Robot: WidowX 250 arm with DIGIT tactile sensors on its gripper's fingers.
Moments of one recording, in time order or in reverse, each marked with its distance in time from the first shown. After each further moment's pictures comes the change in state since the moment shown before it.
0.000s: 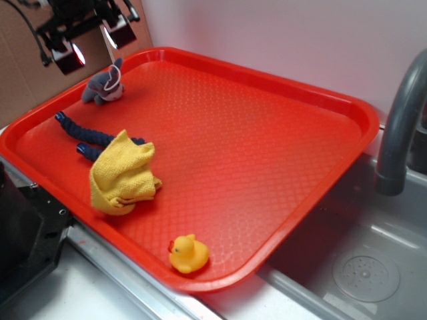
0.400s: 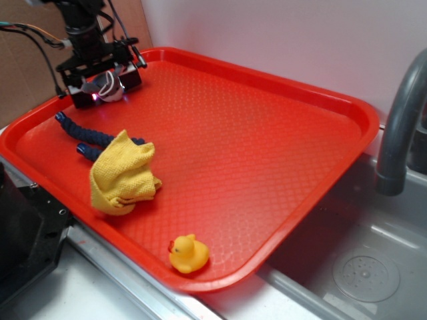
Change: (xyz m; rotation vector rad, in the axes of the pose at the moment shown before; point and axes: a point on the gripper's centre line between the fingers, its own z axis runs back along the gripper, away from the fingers) arm -0.006 0.010 -0.052 0.261 0.037 0.033
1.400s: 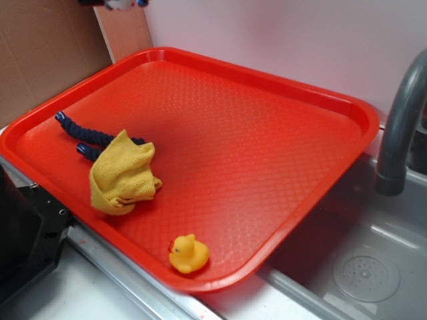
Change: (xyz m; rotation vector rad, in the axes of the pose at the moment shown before) arm -0.107 -0.040 0.186 -0.176 -0.061 -0.676
